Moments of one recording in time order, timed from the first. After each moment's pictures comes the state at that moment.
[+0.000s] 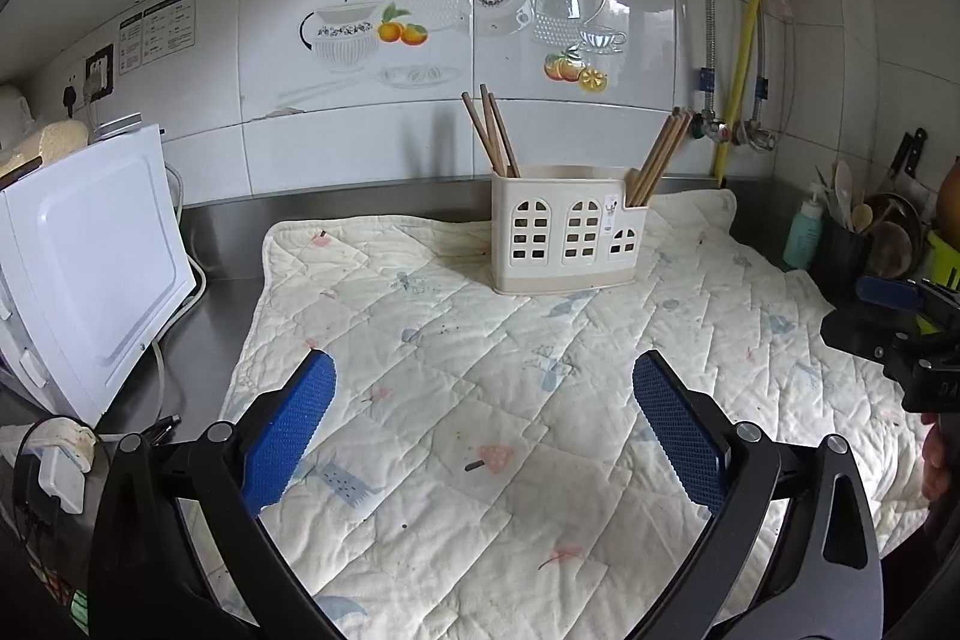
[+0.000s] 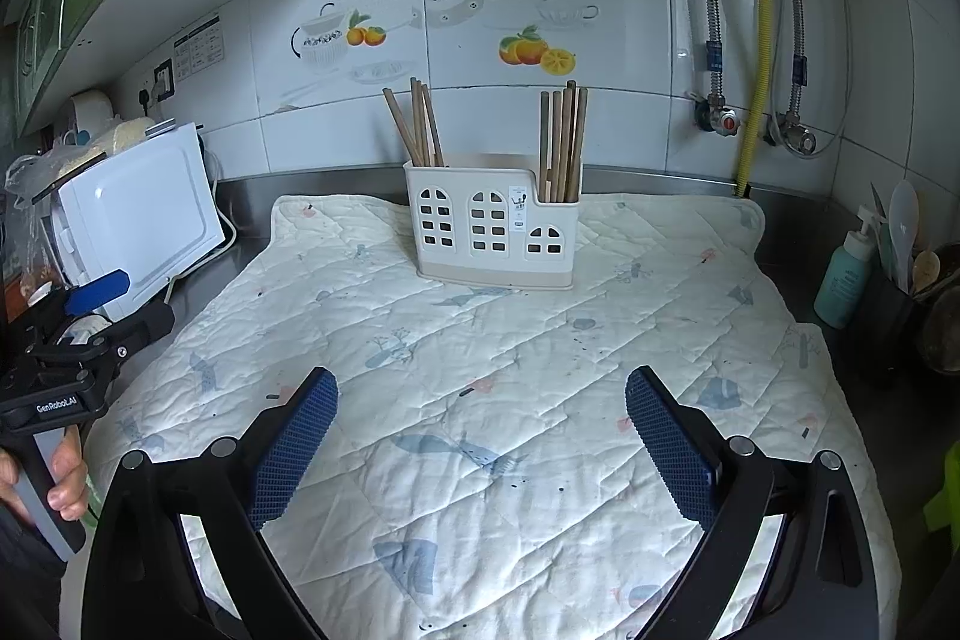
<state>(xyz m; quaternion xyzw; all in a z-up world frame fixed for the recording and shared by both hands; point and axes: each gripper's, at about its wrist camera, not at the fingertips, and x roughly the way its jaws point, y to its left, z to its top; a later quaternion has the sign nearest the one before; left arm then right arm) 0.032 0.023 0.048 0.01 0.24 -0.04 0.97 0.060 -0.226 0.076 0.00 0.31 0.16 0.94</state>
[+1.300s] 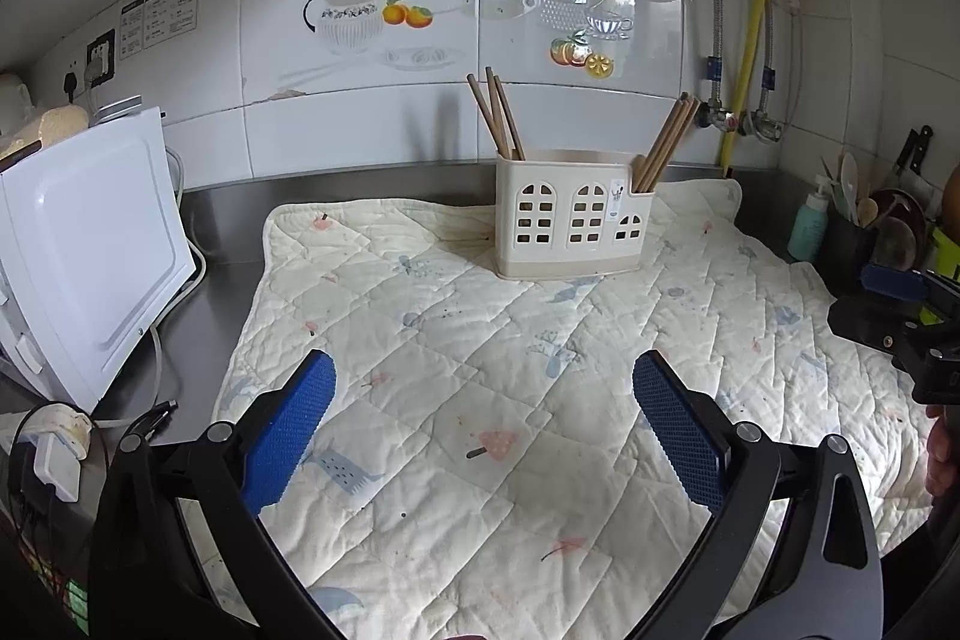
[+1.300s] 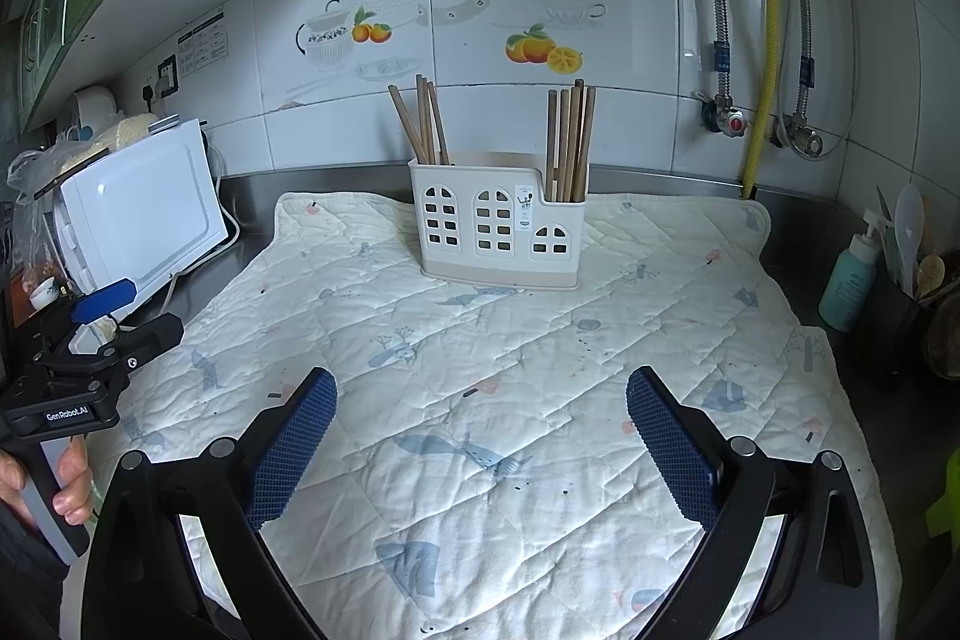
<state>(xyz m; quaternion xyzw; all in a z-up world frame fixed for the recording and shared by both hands) 0.037 0.025 0.040 0.00 0.26 -0.03 0.97 0.062 -0.223 0.075 -0.01 0.31 0.16 0.93</state>
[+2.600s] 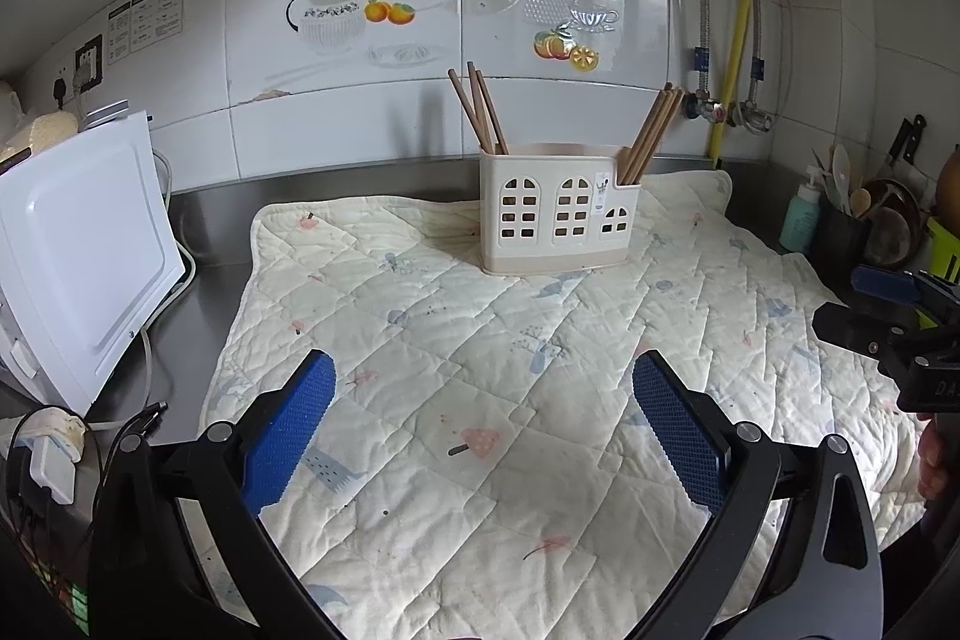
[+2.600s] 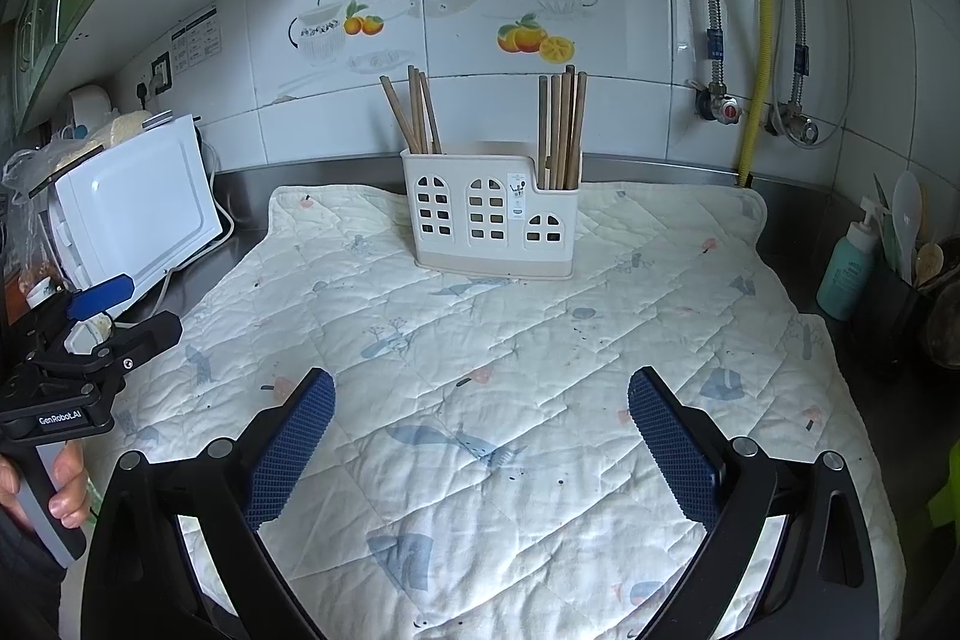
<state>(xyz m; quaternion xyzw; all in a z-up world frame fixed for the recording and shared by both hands) 0.036 0.014 0.040 0.01 0.26 -0.04 0.96 0.062 -0.229 0.068 -0.01 0.32 0.16 0.93</state>
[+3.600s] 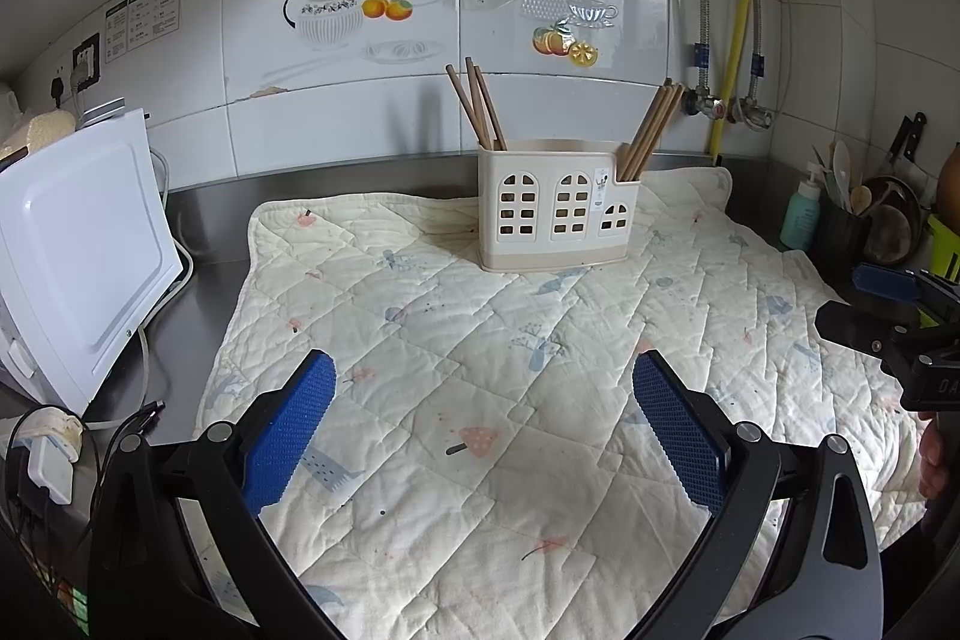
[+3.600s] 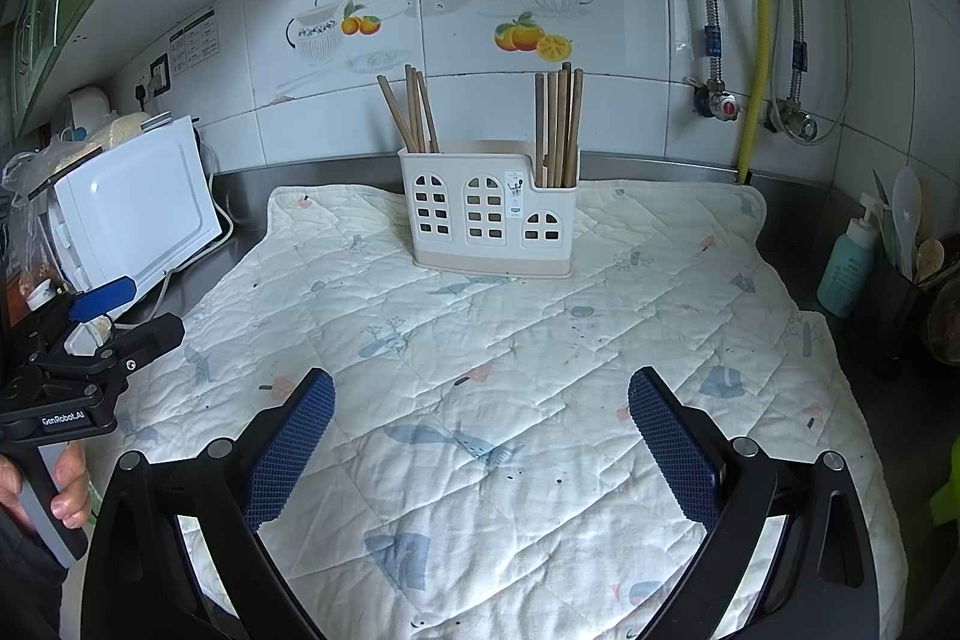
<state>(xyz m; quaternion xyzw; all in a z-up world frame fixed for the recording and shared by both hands) 0.038 0.013 0.038 0.01 0.27 -0.04 0.96 0.062 -0.229 0.067 0.00 0.32 0.16 0.93</state>
